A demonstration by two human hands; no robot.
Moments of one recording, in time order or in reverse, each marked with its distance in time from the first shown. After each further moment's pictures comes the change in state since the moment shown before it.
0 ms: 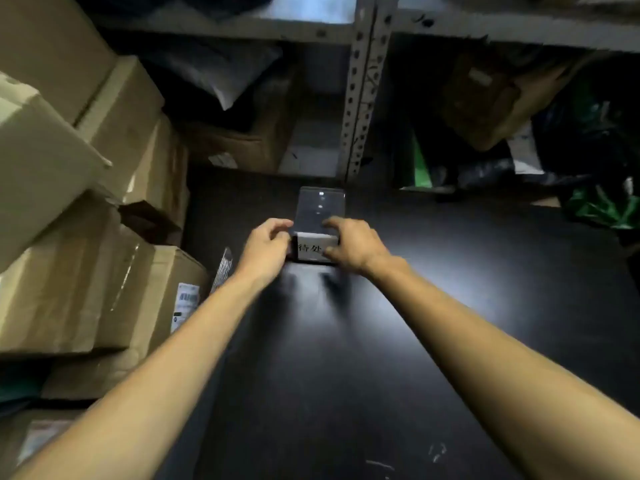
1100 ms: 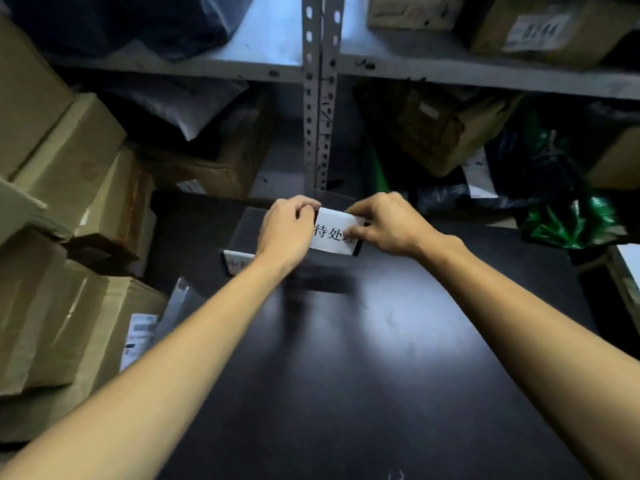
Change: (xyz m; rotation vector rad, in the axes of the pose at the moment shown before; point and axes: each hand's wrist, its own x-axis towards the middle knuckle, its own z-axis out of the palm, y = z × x) left_hand -0.003 0.109 0.061 0.193 0.079 0.262; right_hand -0.015 0.063 -0.126 -0.065 0.075 -0.158
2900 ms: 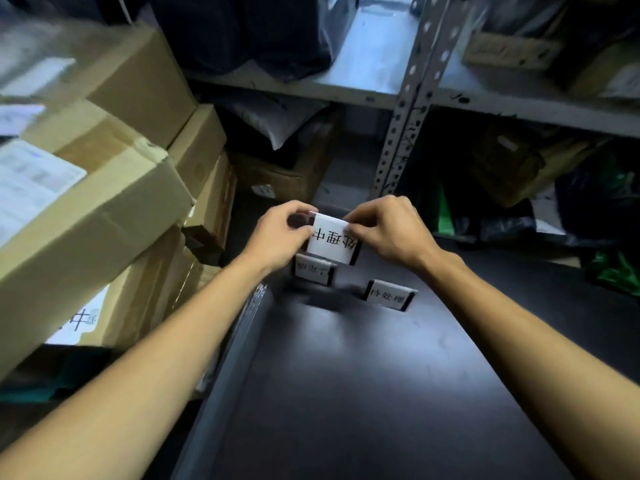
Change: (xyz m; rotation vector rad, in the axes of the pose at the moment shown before) left_hand -0.002 -0.056 -0.117 -0.079 -0.041 -0.001; right_hand 0.022 -0.107 0.019 0.128 0.125 -0.144
